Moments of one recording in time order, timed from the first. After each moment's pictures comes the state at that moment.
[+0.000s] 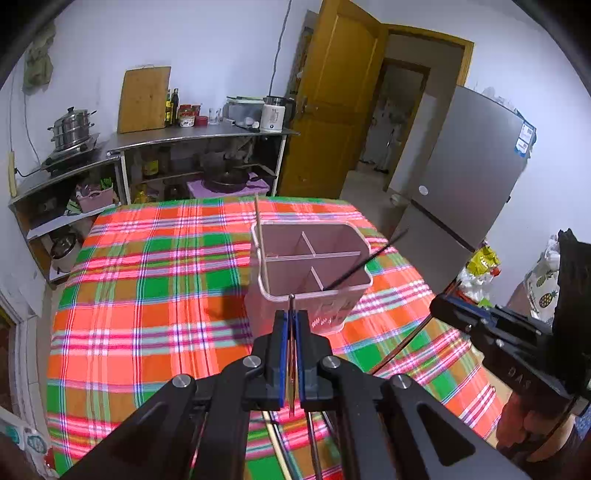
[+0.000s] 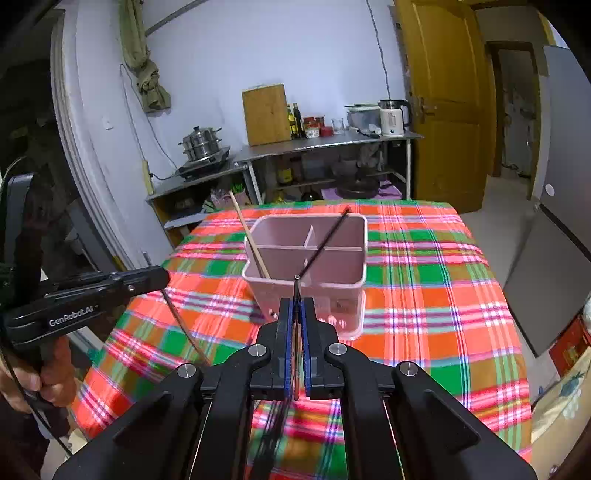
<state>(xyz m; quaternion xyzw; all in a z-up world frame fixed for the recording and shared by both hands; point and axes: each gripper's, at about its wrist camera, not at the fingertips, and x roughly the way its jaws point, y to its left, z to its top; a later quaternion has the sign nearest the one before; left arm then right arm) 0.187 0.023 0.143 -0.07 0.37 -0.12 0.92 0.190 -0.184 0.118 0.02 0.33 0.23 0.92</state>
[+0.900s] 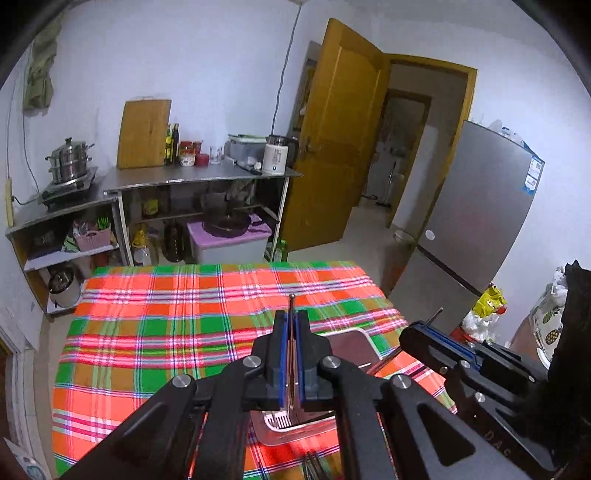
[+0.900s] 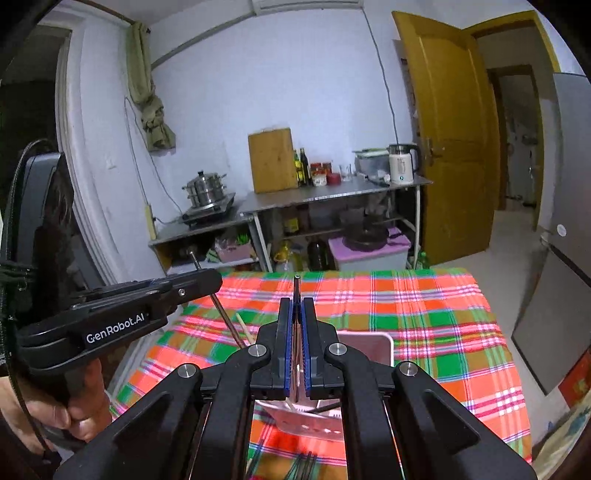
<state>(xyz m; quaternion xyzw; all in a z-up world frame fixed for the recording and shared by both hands) 0.286 0.021 0.190 -0.08 0.31 -0.11 0.94 0.267 -0.148 0.164 0.04 0.26 0.23 0.94</state>
